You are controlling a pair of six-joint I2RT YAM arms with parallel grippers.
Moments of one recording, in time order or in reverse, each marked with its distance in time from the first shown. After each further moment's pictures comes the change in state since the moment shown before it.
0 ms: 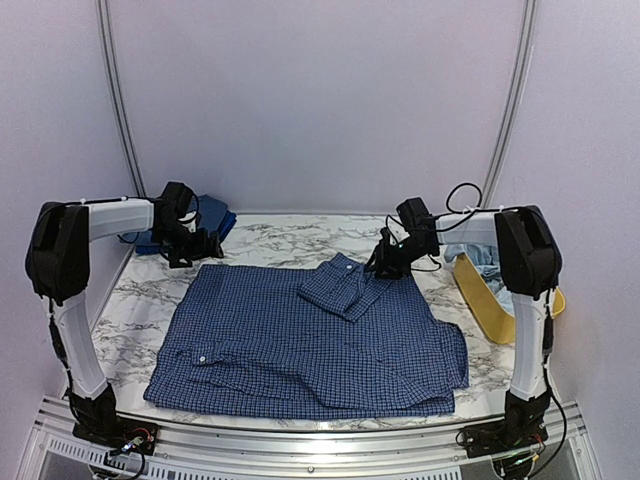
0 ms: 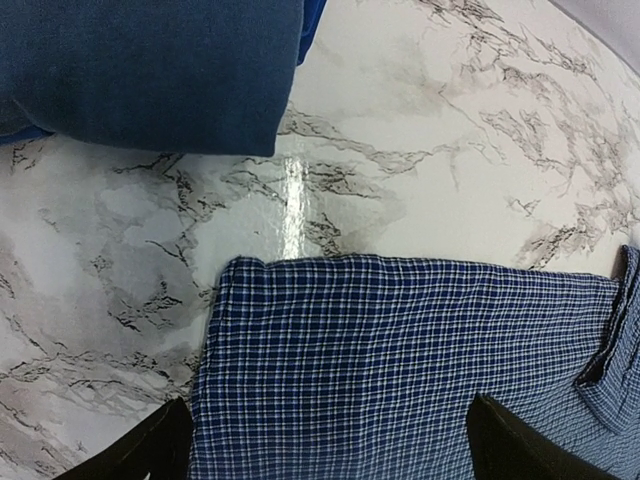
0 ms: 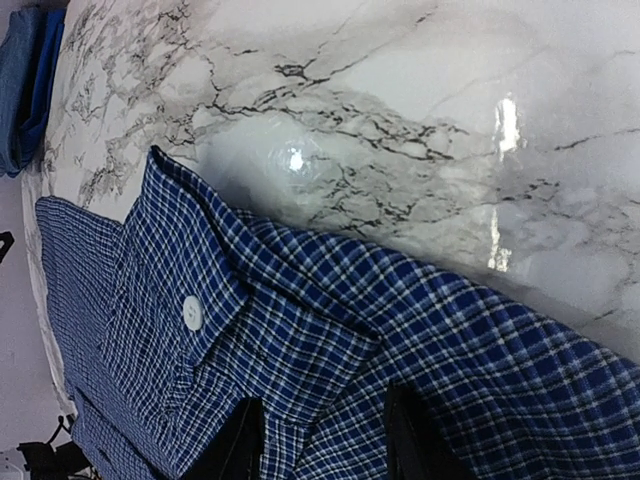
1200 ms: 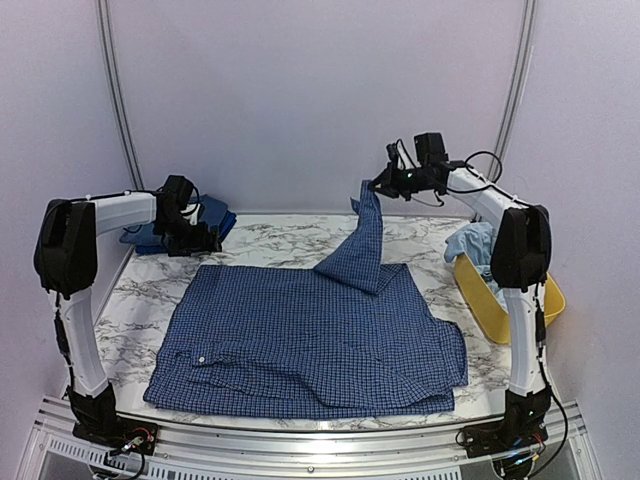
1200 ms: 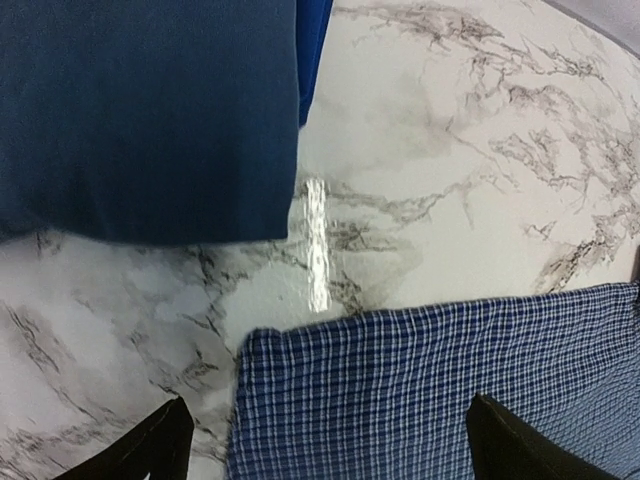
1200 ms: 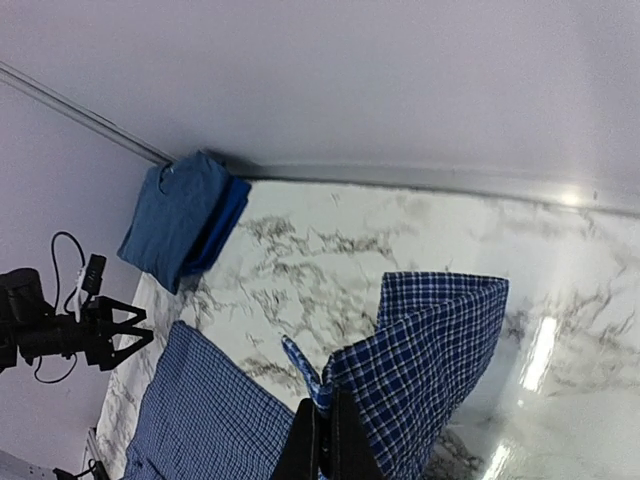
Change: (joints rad) left arm 0.020 0.071 0.104 -0.023 -0.030 0.127; right arm -0.078 0.149 0.619 -0.053 -0.117 -0.082
